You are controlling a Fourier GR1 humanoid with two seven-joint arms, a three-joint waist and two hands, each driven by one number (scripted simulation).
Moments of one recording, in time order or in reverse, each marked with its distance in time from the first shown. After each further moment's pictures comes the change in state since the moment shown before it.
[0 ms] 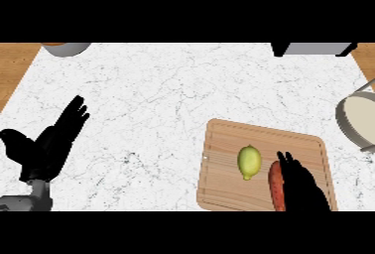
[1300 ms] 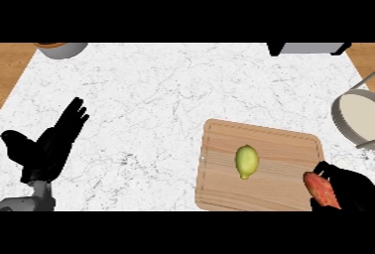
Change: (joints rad) left arm 0.010 -0.075 0.073 0.001 -0.079 -0.053 0.017; right arm 0.002 -0.265 -0.242 0.235 -0.058 0.014 -0.435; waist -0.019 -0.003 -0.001
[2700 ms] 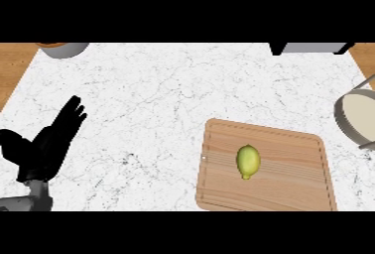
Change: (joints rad) left arm -0.004 0.005 0.013 -0.011 0.011 -0.012 0.008; right arm -0.155 -0.573 -0.853 0.714 -0.836 0.236 -1.247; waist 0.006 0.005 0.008
